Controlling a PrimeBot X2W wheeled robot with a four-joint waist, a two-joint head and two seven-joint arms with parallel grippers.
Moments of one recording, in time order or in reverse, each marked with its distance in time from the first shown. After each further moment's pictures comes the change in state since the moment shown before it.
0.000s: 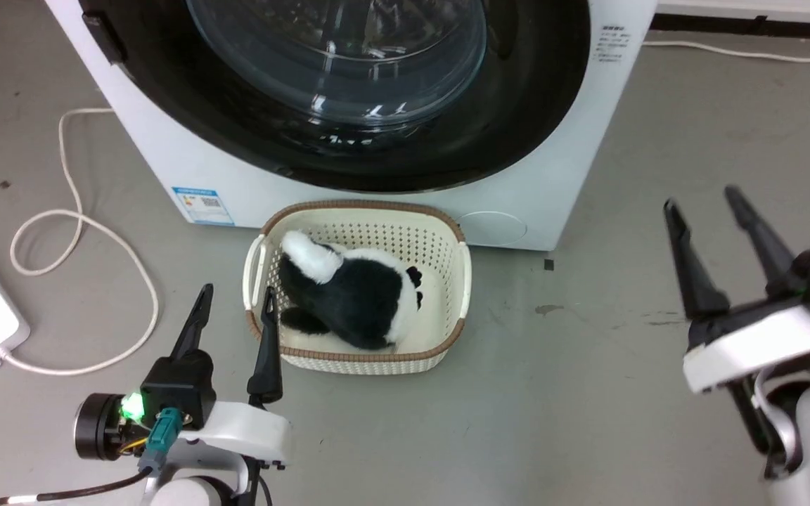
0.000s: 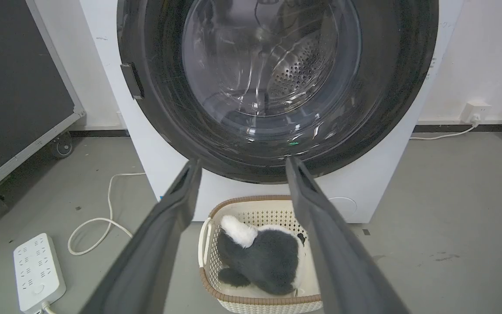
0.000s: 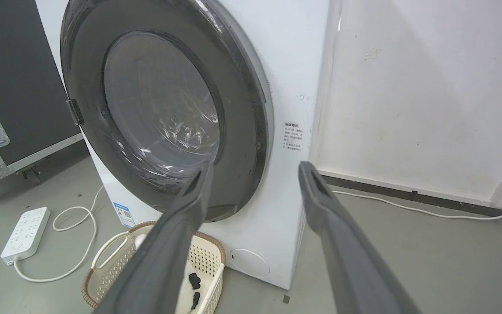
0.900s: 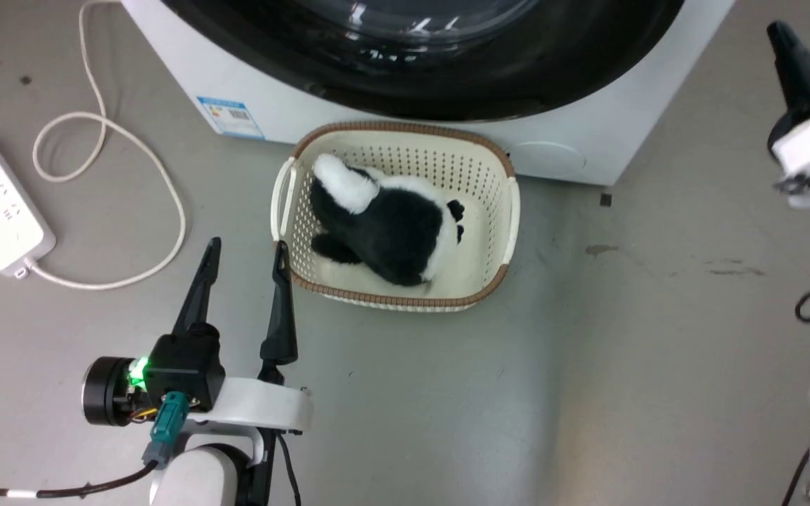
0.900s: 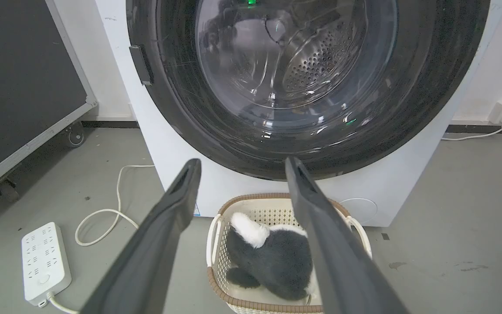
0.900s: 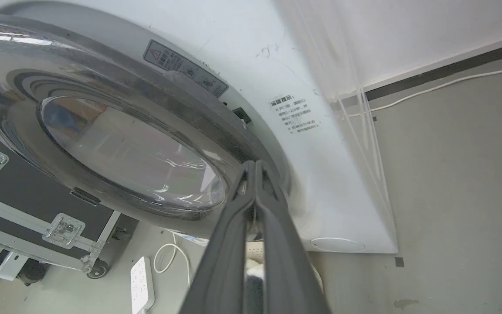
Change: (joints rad) left arm -0.072 0.000 -0.056 -0.028 -0.025 0.047 -0.065; right arm -0.504 0.052 -0.240 0.330 0.386 -0.001 0.383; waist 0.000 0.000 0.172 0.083
